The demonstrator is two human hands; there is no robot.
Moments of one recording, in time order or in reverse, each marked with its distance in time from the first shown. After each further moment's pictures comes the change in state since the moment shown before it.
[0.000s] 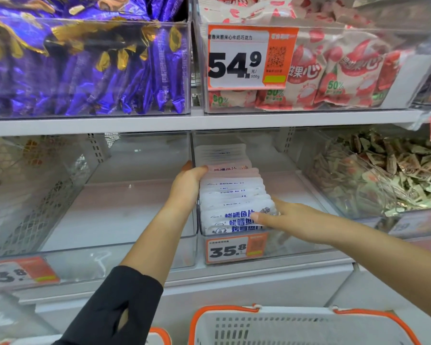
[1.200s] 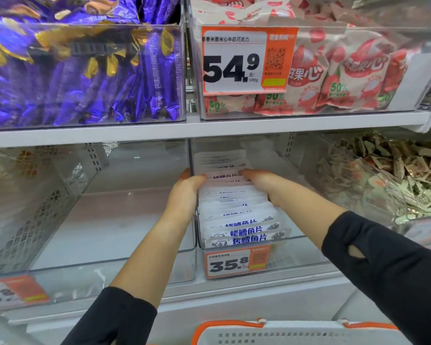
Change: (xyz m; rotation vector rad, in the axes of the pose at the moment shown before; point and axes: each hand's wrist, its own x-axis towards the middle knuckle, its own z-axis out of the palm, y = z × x) left_hand 0.003 -0.002 0.000 -0.014 0.009 0.012; right_hand 0.117 -0.022 -0.019 0.719 0.184 0.222
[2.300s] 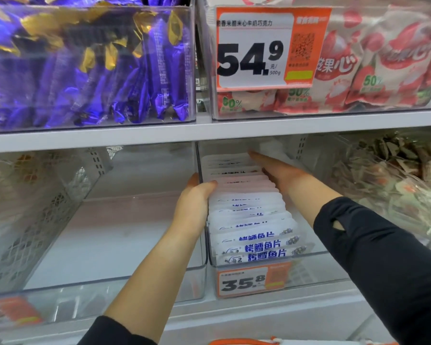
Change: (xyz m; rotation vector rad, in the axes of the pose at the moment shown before) left_hand 0.021 -0.017 -0.003 0.035 -0.001 -0.023; right_hand 0.046 -0.017 -0.015 0.014 -0.037 -0.068
